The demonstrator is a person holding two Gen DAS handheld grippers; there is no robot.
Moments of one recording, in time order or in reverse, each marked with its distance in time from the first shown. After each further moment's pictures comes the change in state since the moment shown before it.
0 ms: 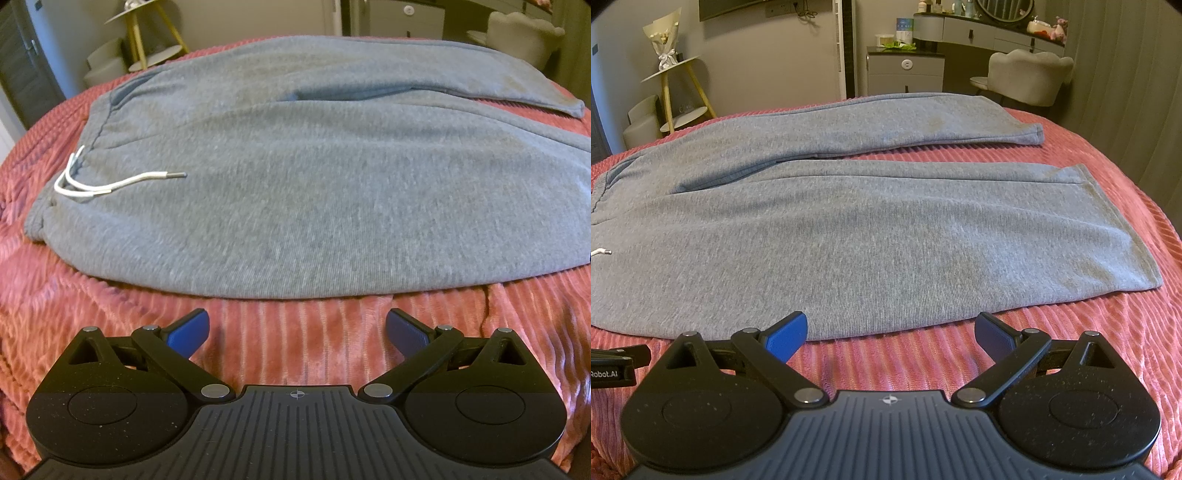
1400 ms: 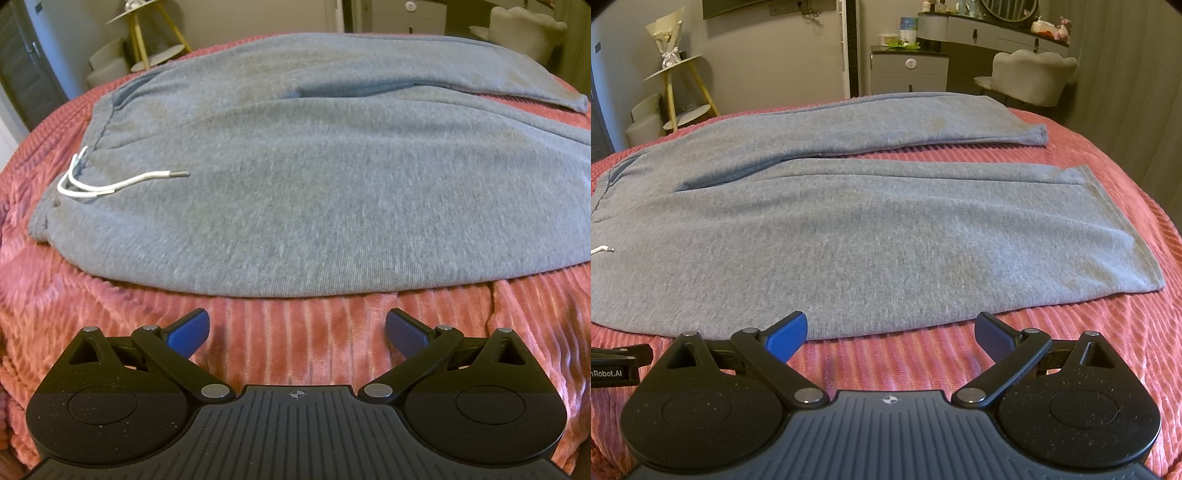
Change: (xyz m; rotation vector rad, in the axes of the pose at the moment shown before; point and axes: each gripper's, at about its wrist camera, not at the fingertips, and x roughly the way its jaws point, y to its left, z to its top) left arm 0.002 -0.002 0.004 0.005 0.015 0.020; right arm 0.003 0.002 0.001 -0.009 0.003 0.014
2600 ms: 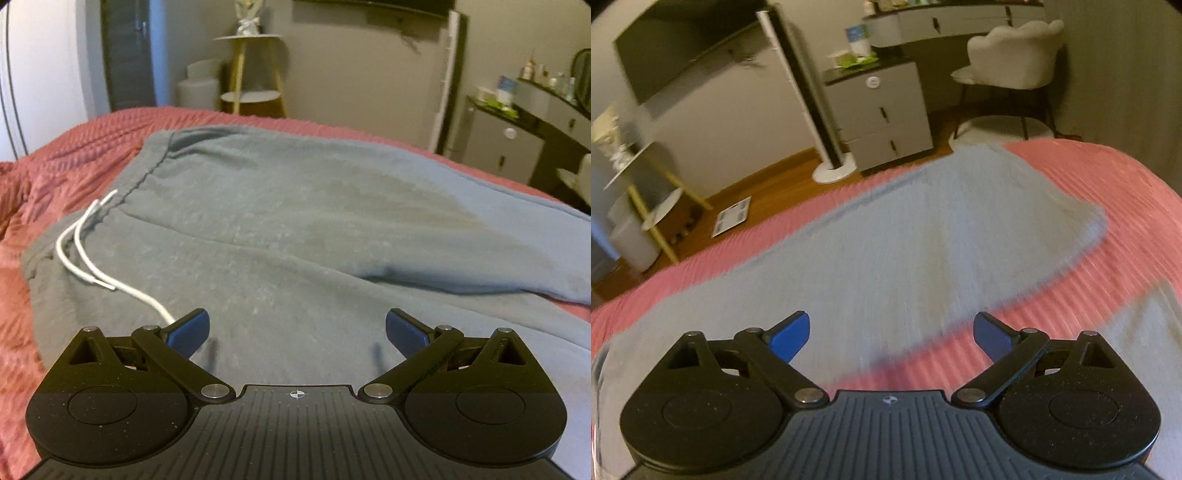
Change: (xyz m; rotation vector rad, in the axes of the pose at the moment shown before) left arm 0.068 0.038 0.118 -0.390 -0.248 0.117; right arm 0.174 -0.067 0.269 0.290 0.015 0.080
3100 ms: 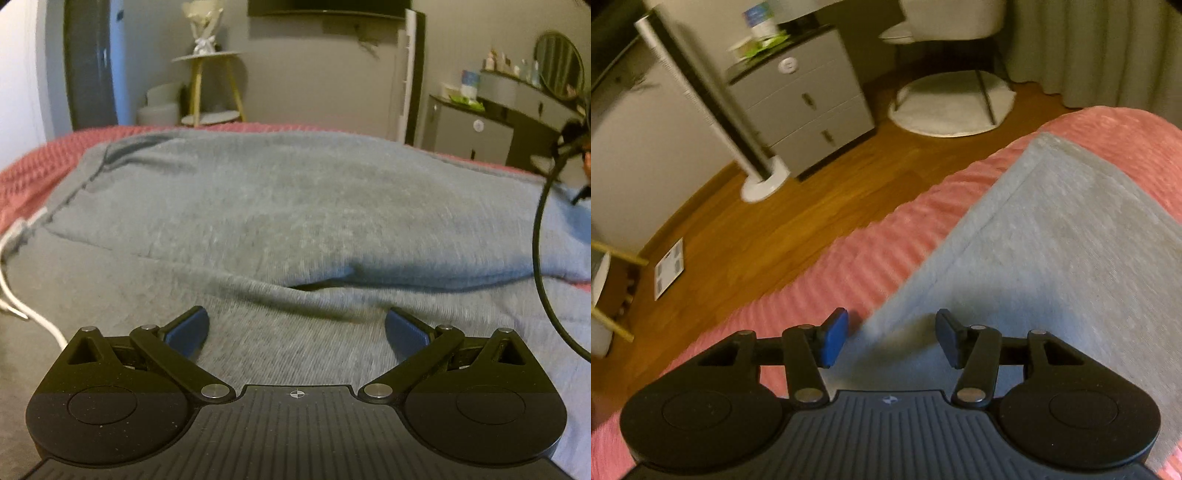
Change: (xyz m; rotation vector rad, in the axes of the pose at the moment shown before) left arm 0.046 -0.026 -0.019 0.086 -0.084 -0.102; right arm 0.208 0.029 0.113 0.276 0.079 -0.177
